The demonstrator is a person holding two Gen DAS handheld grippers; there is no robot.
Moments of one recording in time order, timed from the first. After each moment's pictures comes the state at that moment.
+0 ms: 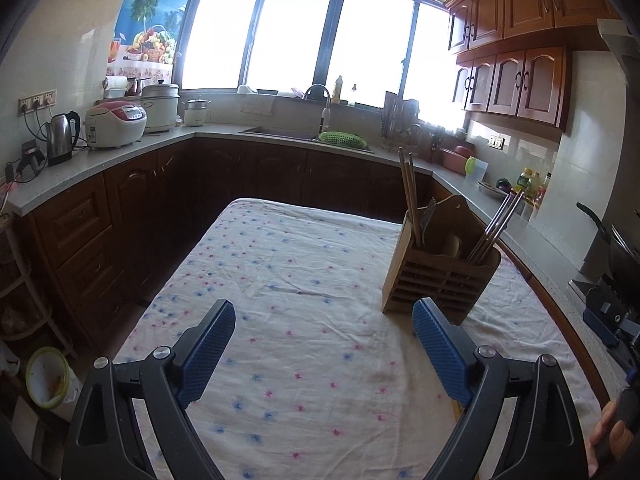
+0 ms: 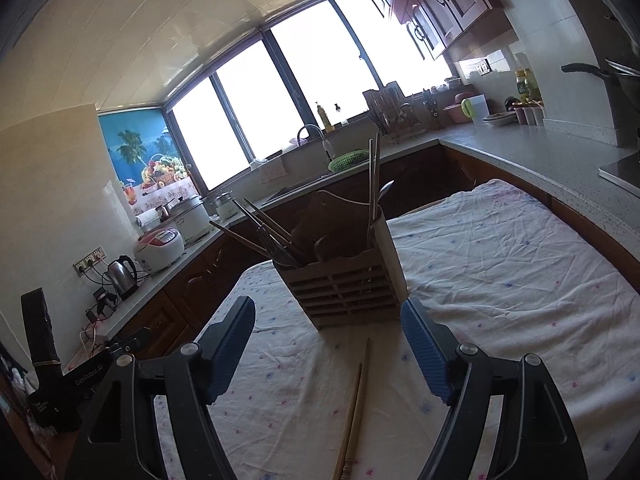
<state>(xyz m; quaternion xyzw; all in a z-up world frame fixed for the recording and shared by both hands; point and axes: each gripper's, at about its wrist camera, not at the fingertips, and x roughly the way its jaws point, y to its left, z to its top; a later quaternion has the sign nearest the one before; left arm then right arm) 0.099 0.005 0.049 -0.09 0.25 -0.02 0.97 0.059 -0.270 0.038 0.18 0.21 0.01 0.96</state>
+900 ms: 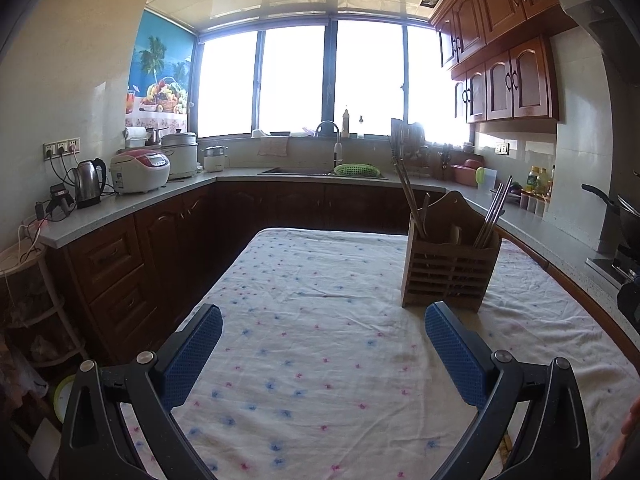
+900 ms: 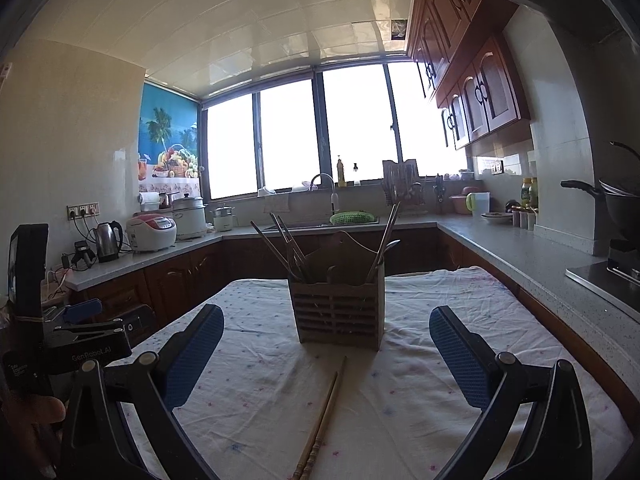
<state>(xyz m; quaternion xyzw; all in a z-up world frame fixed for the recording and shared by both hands) 0.030 0.001 0.012 -0.03 0.18 0.01 0.98 -0.015 -0.211 0.041 0.02 0.11 -0.02 0.99</state>
